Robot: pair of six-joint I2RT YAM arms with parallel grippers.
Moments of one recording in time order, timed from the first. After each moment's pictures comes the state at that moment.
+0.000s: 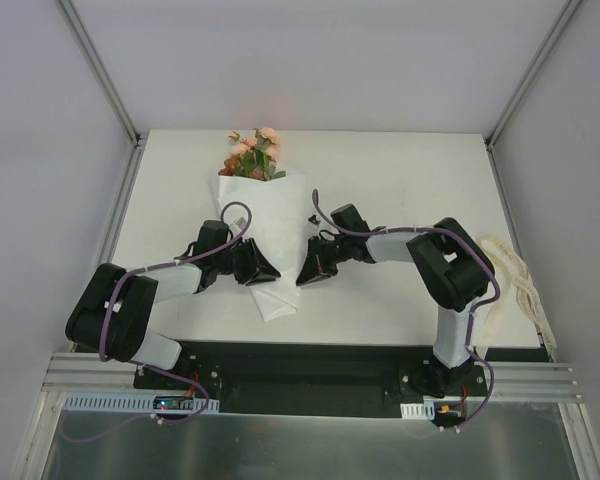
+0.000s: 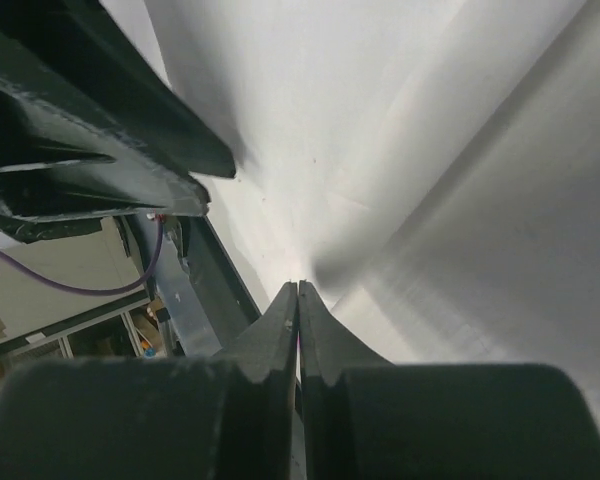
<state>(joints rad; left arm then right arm) -0.34 1.45 0.47 0.19 0.63 -0.87 0.61 1.92 0.99 0.01 -0.85 0.60</state>
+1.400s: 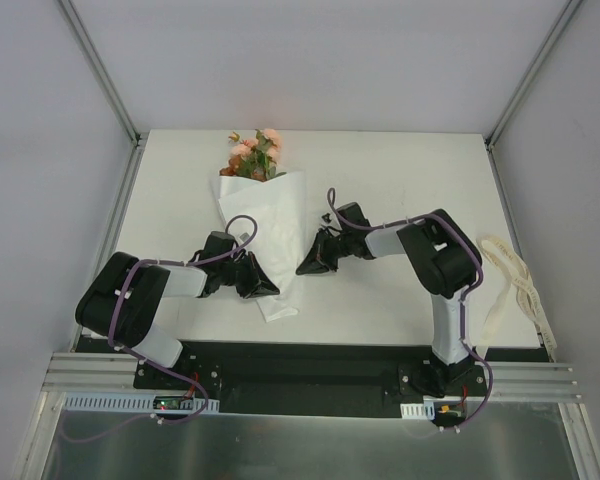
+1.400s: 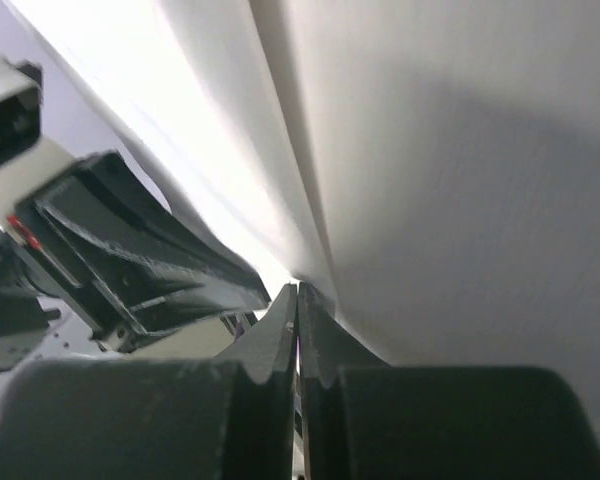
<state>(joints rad) -0.38 1.54 0.43 0.19 0.60 -0.88 0.57 2.04 1.01 0.12 -0.79 0.95</state>
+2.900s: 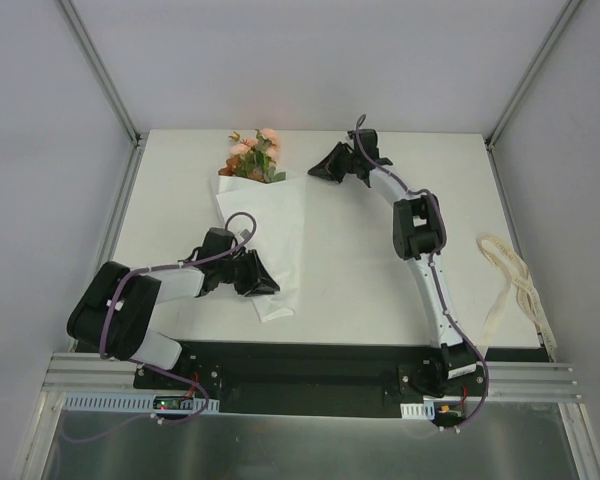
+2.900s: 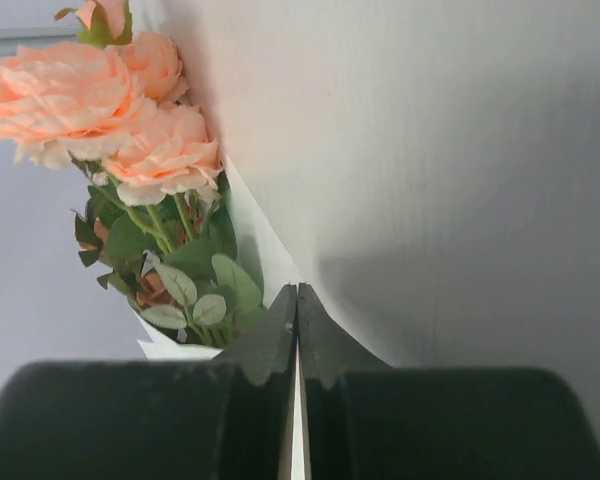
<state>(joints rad) -0.38 1.49 0.45 0.14 0.61 -0.85 0.30 2.80 2.40 -0.20 -0.63 1.02</state>
